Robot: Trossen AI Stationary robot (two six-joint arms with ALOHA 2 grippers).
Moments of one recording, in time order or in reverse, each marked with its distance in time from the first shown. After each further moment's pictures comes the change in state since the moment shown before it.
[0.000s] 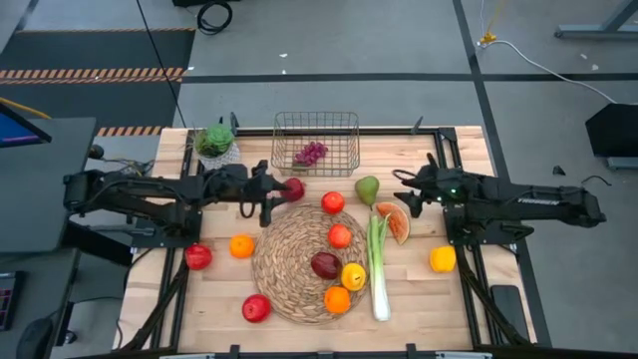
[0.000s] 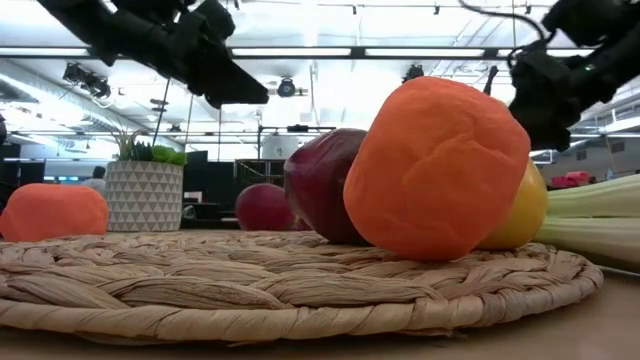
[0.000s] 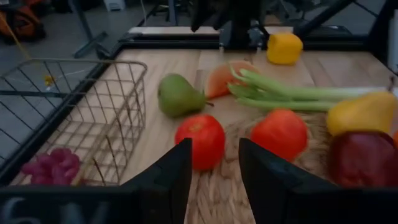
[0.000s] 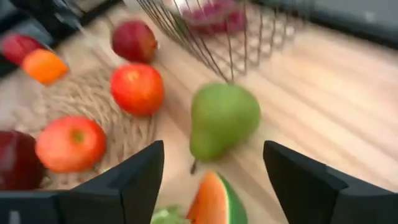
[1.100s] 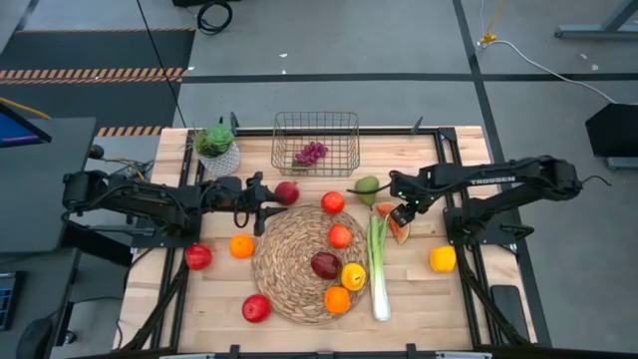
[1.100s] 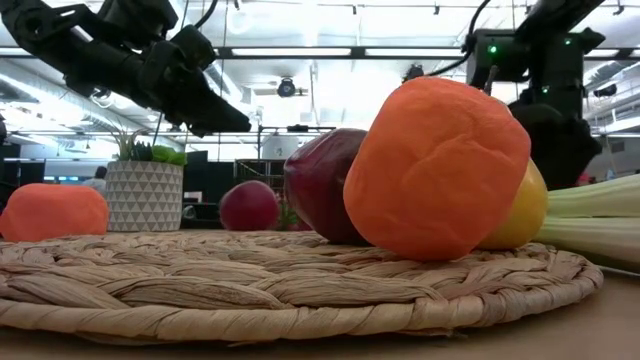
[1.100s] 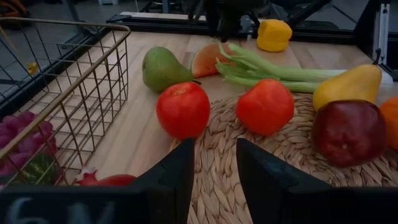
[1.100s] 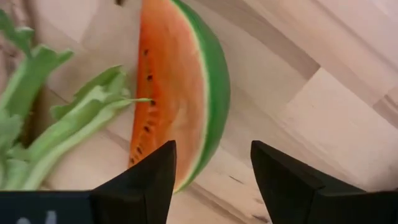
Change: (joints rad) left arm -0.032 -0.007 -0.197 0.204 0.000 -0.071; right arm 0.002 0.691 0.331 -0.495 -0.233 0.282
